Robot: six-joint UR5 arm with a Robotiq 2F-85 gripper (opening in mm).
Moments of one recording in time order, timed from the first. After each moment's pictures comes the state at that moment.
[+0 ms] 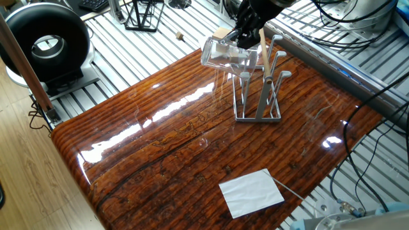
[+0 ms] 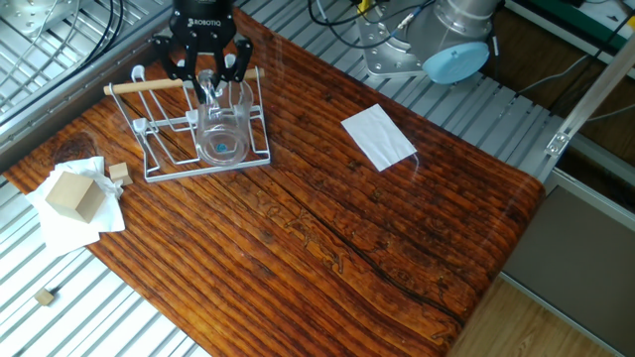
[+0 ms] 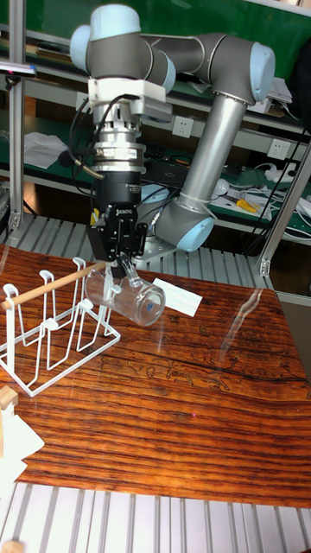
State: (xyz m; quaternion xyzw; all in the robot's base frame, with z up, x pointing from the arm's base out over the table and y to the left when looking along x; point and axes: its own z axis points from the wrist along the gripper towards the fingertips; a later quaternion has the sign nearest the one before) arm 0.537 -0.050 0.229 -0.43 0.87 -0.01 0.25
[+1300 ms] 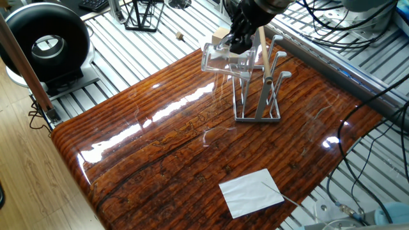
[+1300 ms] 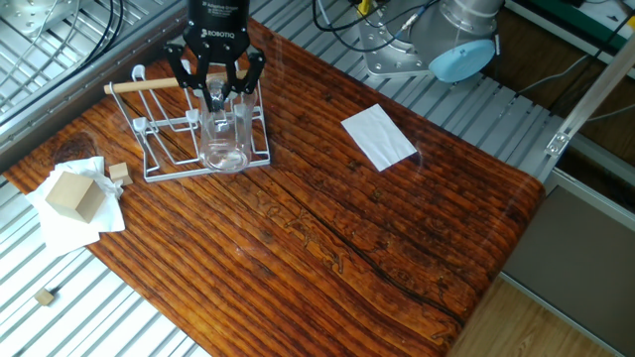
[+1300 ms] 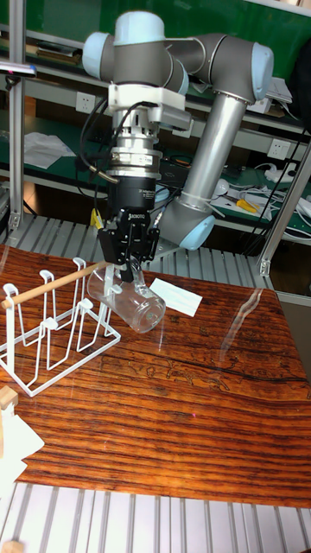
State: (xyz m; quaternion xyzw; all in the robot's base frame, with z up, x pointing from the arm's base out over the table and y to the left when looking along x) arm 0.535 -0.032 0.223 -0.39 0.89 -0.03 0.23
